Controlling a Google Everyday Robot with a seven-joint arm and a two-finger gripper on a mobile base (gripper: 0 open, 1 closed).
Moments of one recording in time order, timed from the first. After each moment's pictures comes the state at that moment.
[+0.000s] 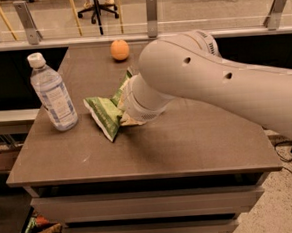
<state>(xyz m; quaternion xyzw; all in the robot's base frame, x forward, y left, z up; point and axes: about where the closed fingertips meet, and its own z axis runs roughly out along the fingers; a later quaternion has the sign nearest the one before) 0.531 0.049 0.830 -0.74 0.59 -0.02 0.31</state>
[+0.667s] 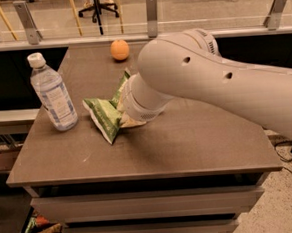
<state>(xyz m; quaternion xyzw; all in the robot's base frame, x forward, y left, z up) 0.530 0.050 0.833 -0.75 0.59 -0.02 0.31</state>
